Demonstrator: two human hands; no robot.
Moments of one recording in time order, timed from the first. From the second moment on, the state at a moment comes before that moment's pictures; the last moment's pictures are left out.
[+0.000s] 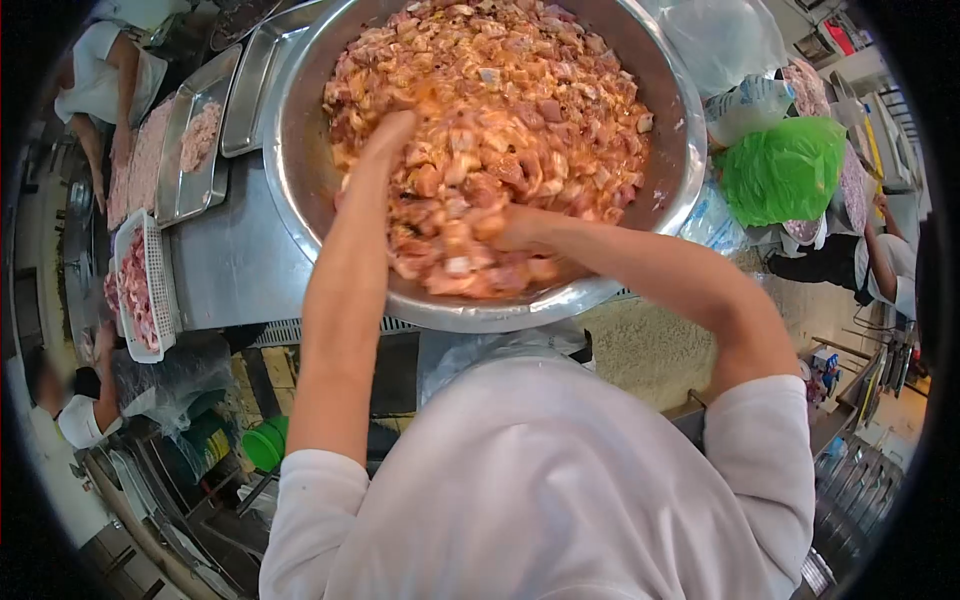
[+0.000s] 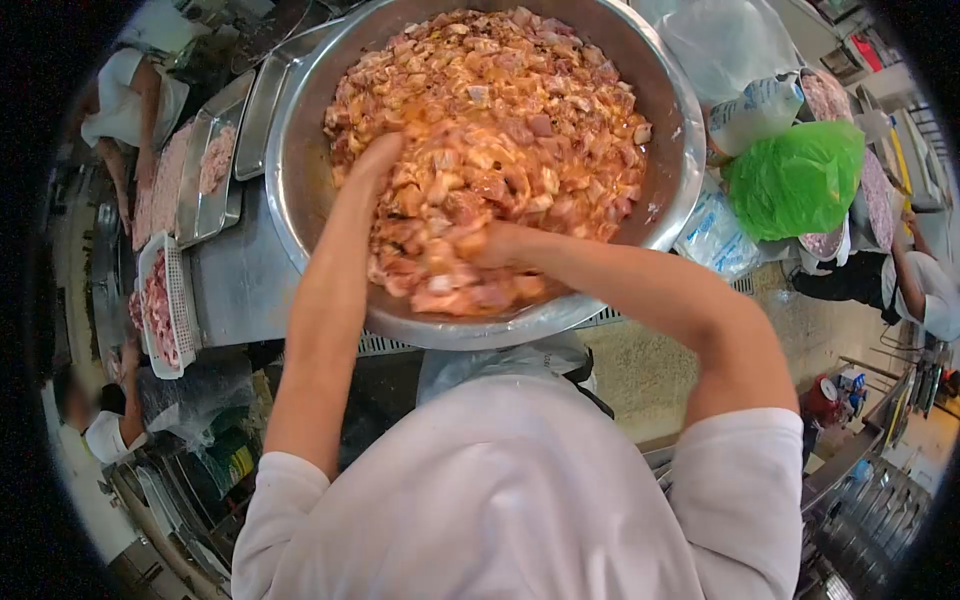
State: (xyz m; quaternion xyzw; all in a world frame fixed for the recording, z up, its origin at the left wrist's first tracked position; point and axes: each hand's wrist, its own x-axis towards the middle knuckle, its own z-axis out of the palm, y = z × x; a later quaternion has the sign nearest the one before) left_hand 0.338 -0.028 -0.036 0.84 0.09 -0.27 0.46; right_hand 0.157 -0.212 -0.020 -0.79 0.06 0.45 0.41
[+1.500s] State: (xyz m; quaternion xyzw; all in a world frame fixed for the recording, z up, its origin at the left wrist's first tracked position) left_hand 0.391 -0.079 0.005 0.56 0.18 -0.17 0.79; right_hand 0.370 -0.297 0.003 -0.78 0.11 0.08 0.61
